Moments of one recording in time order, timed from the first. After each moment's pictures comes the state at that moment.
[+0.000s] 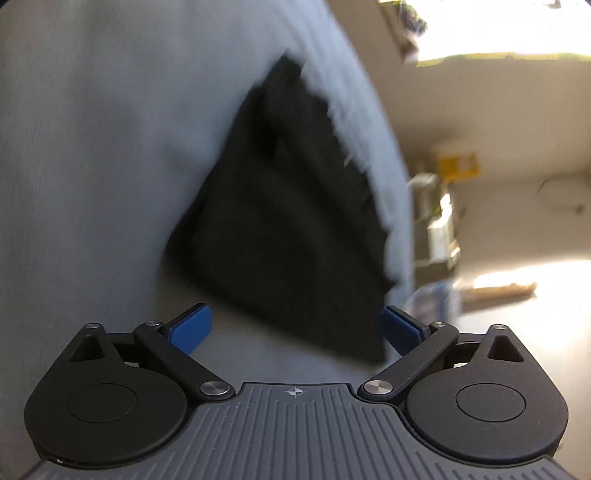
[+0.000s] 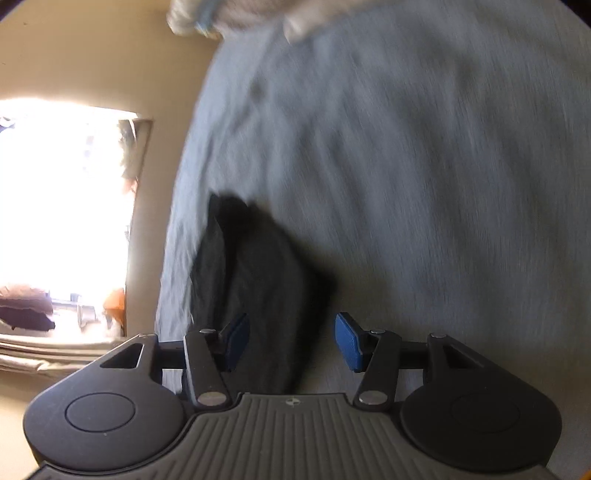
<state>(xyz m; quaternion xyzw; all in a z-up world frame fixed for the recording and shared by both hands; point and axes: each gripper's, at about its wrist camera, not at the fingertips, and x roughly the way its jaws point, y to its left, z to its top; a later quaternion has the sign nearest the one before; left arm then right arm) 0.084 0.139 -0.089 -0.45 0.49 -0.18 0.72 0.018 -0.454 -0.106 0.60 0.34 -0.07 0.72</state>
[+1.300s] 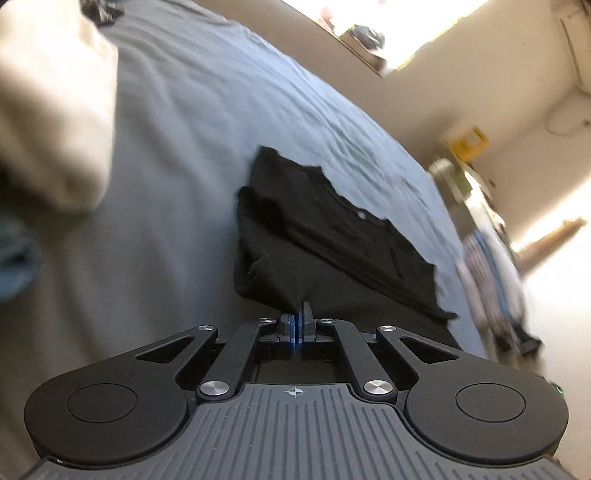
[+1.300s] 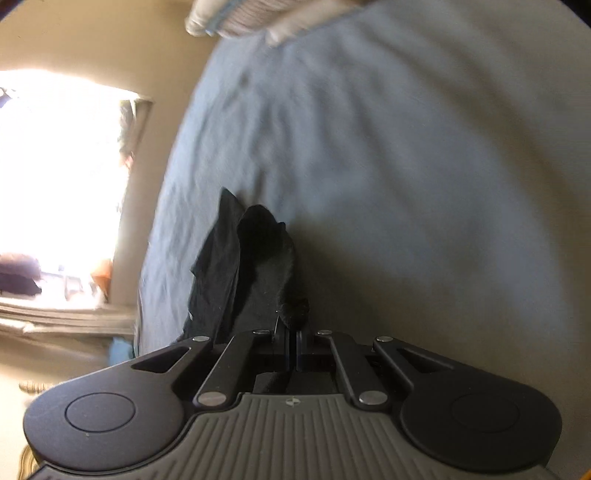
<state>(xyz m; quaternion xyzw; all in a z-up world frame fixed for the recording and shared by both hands) -0.100 0.182 -0.018 -0.29 0.44 -0.14 0.84 -0.143 -0.414 -0.064 0.57 0.37 -0.08 0.73</state>
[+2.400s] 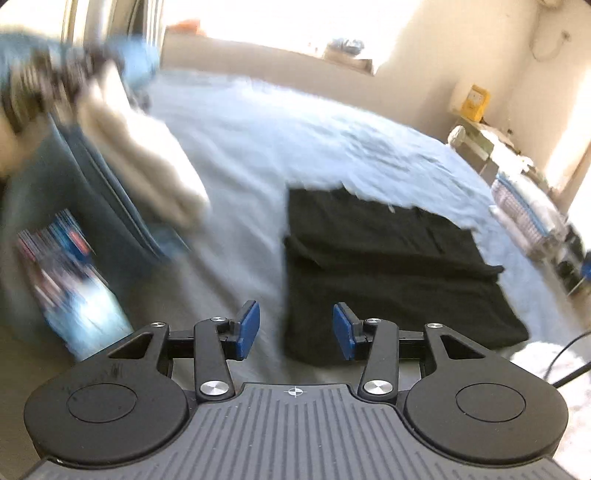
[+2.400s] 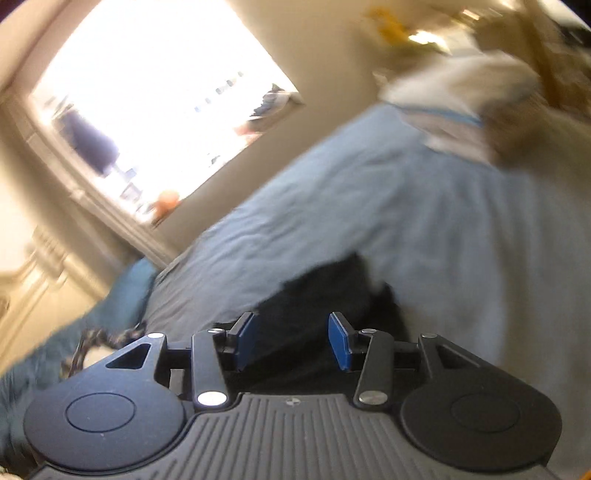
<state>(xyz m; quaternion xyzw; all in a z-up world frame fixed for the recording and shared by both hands) -0.214 0.203 0.054 -0.07 0.37 -0.07 0.92 -0.228 -0.346 0.091 0.30 0.27 0.05 0.91</state>
